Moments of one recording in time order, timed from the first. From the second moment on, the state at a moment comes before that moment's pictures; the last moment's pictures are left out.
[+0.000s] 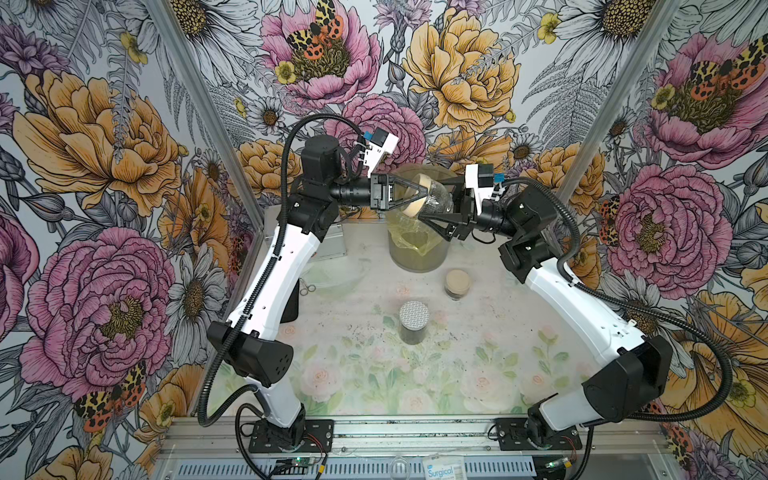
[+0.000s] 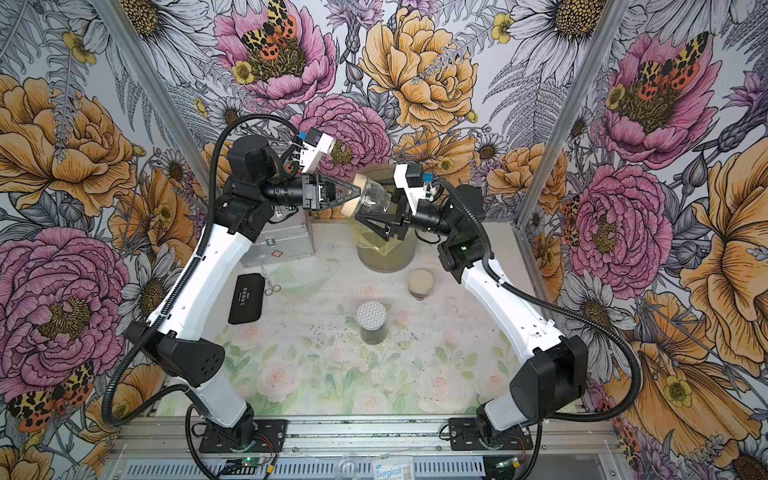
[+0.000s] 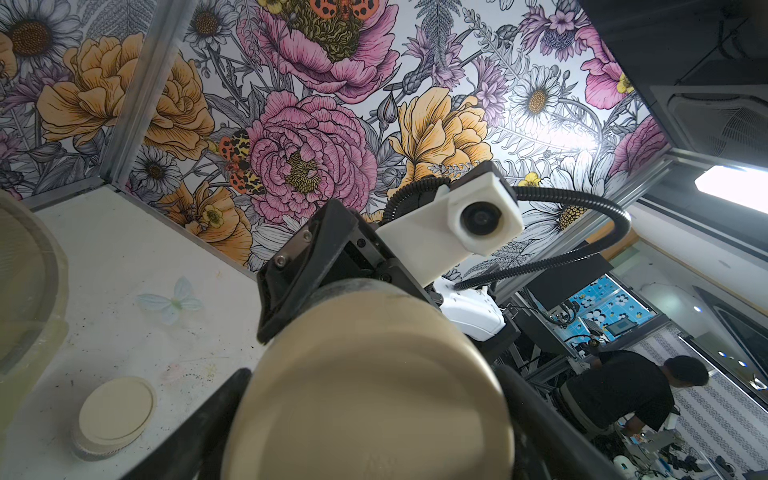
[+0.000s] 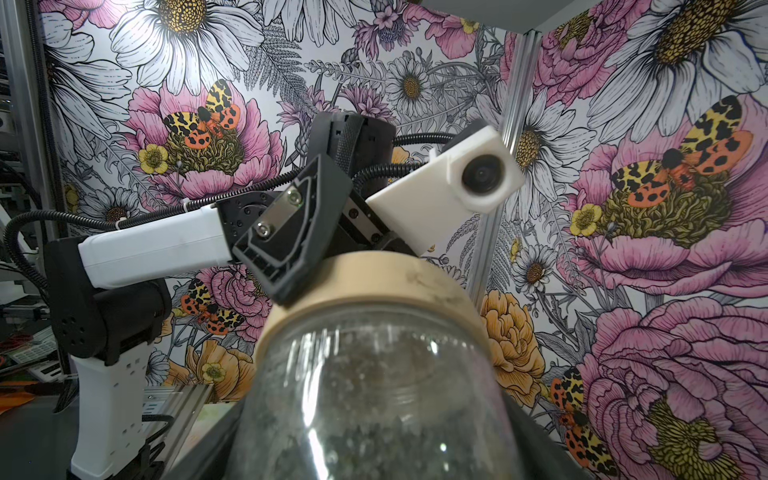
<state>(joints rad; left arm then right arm) -0.40 1.74 2.11 -0.45 1.17 -0.66 0.39 1.50 1.47 0.40 -0.99 0.17</state>
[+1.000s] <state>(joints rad) -0.47 1.82 2.28 -0.91 0.51 -0.92 0.48 1.52 1.27 0.47 -0.45 -0.67</state>
